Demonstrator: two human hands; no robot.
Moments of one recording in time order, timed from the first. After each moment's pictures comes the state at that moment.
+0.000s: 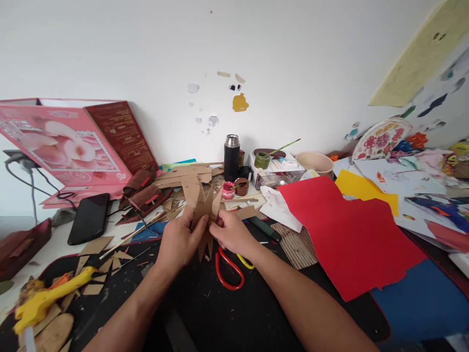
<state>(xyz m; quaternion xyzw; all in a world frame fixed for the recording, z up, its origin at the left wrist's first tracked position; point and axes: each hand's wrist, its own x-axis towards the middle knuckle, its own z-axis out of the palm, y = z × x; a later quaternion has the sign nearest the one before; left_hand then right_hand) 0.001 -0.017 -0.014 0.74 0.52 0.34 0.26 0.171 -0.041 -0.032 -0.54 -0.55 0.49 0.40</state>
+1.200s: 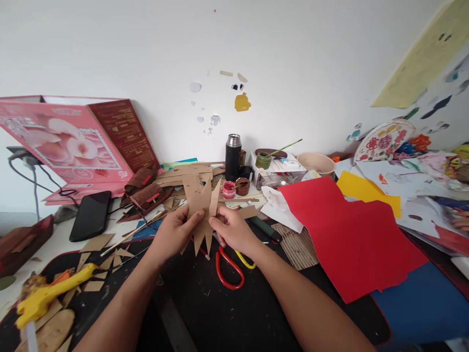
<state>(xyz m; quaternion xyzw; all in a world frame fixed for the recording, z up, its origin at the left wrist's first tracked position) -0.011 0.001 -0.018 0.64 0.45 0.35 0.52 0.178 -0.041 -0.026 -0.47 -0.55 0.53 0.43</state>
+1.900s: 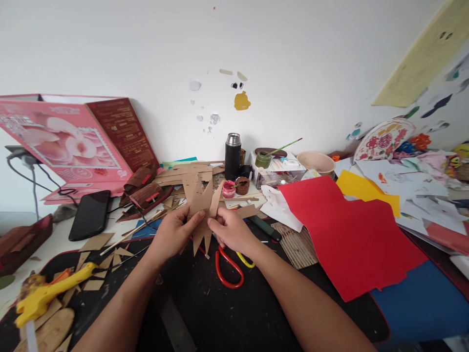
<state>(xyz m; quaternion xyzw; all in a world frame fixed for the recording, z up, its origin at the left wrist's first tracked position) -0.011 -0.003 -0.009 0.69 0.47 0.34 0.43 0.178 -0.041 -0.035 -0.48 -0.57 0.51 0.42</state>
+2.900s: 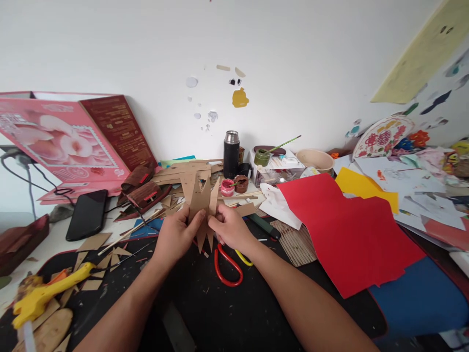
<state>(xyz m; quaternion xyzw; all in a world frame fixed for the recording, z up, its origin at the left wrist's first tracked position) 0.003 -0.016 -0.012 0.73 0.53 0.34 0.26 0.173 -0.040 -0.030 -0.51 -0.53 0.52 0.44</state>
